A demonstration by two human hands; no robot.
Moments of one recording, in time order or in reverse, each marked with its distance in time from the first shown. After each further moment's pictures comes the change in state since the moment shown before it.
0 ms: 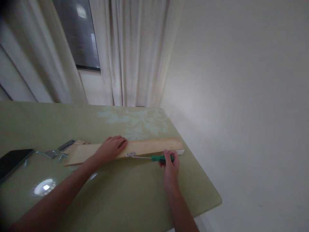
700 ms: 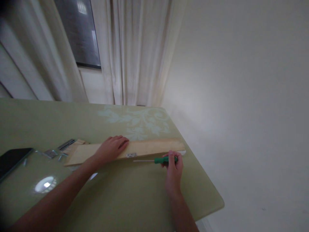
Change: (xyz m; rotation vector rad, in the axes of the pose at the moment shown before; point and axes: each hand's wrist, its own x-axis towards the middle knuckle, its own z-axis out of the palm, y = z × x) left_hand -0.001 0.000 -0.001 -0.017 0.000 0.003; right_hand 0.000 -0.001 -0.004 -0.066 0.022 -0.094
